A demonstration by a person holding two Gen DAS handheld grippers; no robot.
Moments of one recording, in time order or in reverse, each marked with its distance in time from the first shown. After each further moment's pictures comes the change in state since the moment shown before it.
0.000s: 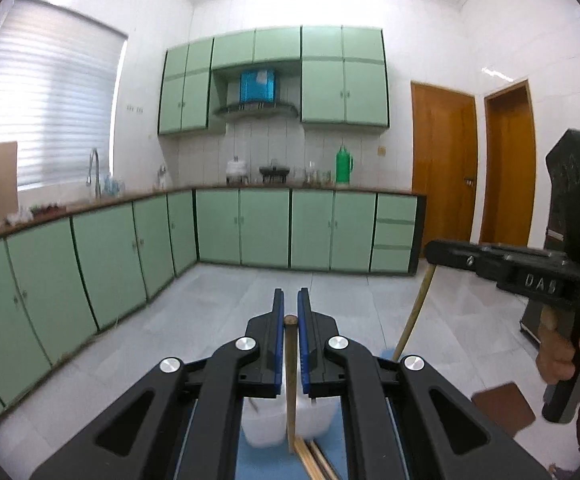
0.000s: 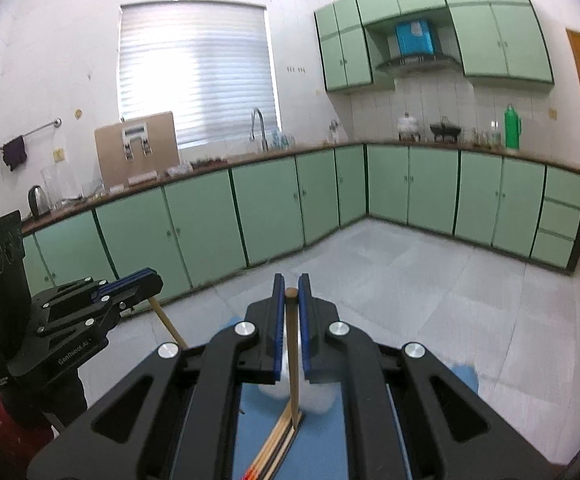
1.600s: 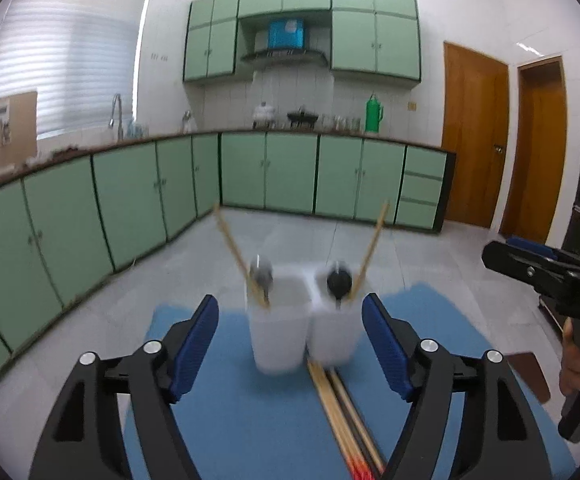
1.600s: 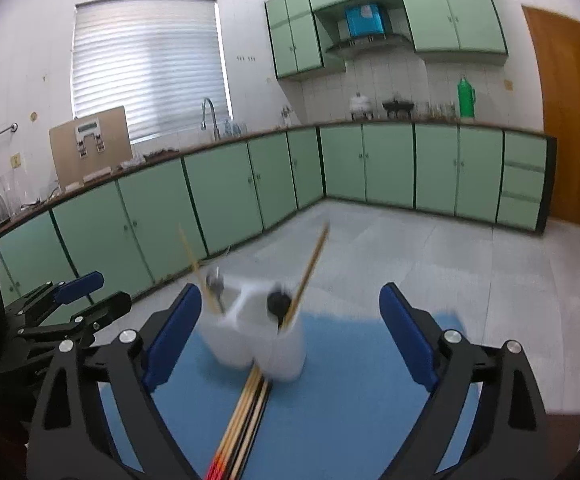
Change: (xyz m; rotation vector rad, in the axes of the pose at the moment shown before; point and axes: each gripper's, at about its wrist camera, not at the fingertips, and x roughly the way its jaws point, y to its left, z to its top) left arm 0.019 0.008 -0.126 -0.060 0.222 0.096; right arm 0.012 -0.023 -0.135 0.124 0.108 -0.145
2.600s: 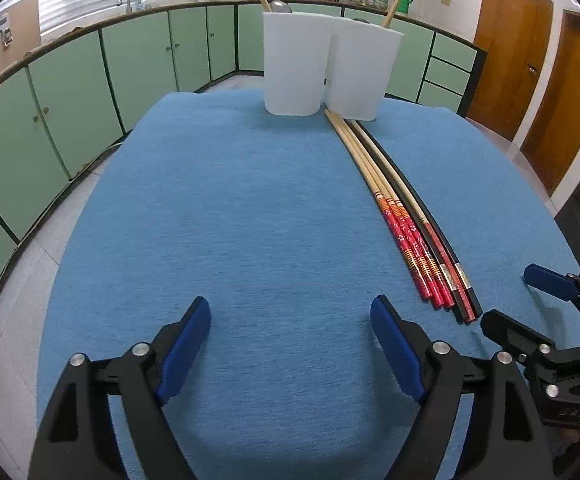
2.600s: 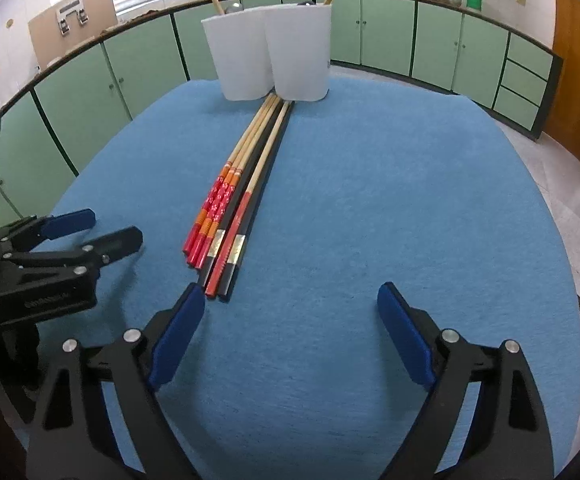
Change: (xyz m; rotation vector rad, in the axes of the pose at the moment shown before) left arm 0.012 -0.003 -0.167 -0.063 0.448 0.048; right arm 0.009 0.053 -0.200 -0.040 0.442 -0.087
